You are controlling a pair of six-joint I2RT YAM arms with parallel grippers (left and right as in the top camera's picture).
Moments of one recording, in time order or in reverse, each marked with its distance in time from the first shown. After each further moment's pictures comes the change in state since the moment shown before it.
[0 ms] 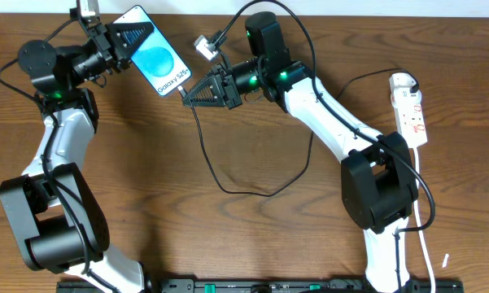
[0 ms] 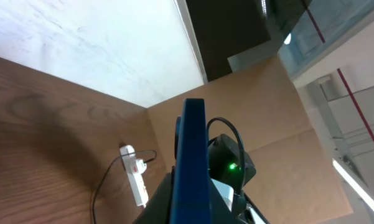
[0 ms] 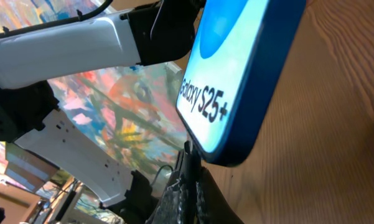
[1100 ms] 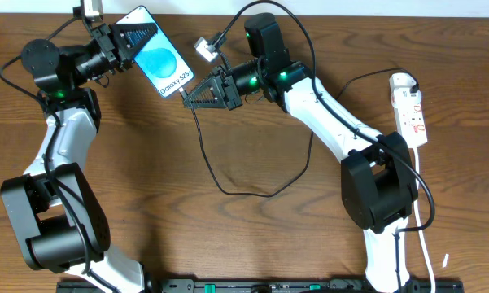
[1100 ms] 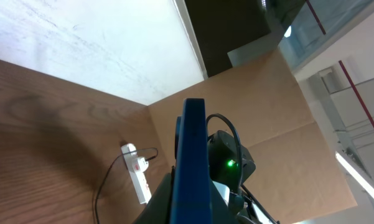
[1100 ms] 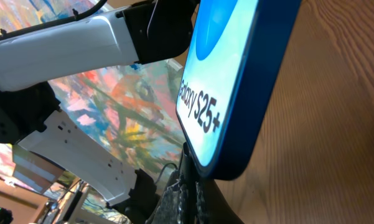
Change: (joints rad) left arm -0.013 0.000 0.000 0.000 0.007 0.026; right arm 0.001 0.001 0.000 -0.034 -0.005 0.000
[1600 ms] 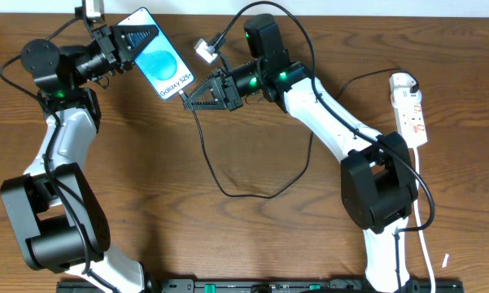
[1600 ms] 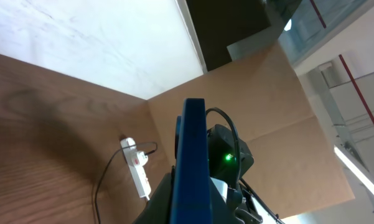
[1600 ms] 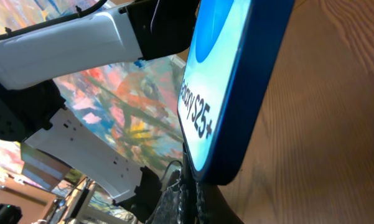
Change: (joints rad) left arm 0.000 0.000 0.000 0.000 0.033 0.000; right arm 0.001 0.000 0.000 -0.019 -0.019 0.000
